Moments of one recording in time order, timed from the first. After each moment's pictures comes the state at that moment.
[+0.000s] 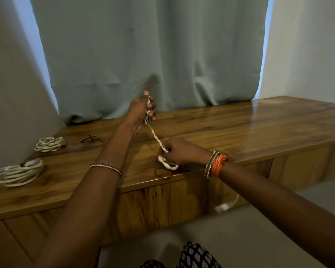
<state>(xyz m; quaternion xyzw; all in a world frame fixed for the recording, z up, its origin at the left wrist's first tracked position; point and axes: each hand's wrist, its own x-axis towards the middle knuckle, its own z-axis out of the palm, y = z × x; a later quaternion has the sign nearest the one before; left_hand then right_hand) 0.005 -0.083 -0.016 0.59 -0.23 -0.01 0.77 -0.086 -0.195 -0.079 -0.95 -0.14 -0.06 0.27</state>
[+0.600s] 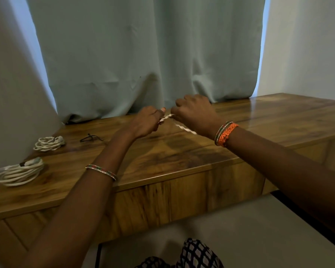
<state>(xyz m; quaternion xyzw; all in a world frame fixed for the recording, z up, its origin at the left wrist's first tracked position) -0.019 -0.078 -0.028 0.86 -0.34 0.10 0.37 -0.075 -0.237 -0.024 -0.88 -0.16 -0.40 -0.22</state>
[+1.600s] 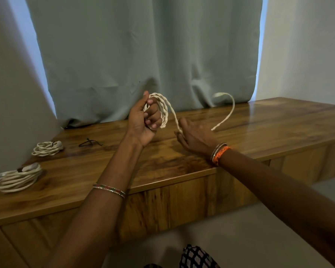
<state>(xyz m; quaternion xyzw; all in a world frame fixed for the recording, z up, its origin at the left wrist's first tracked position) -0.045 -0.085 -0.017 0.36 -0.30 -0.20 0.86 -0.050 -0.256 -0.084 -0.92 -0.12 -0.37 -0.02</state>
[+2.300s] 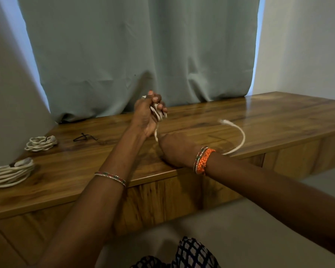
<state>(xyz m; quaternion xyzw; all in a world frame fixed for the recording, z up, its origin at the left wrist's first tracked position) -0.029 -0.113 -0.024 0.37 -0.26 -0.12 0.88 -0.086 -0.193 -0.082 -0.96 -0.12 -0.22 -0.13</state>
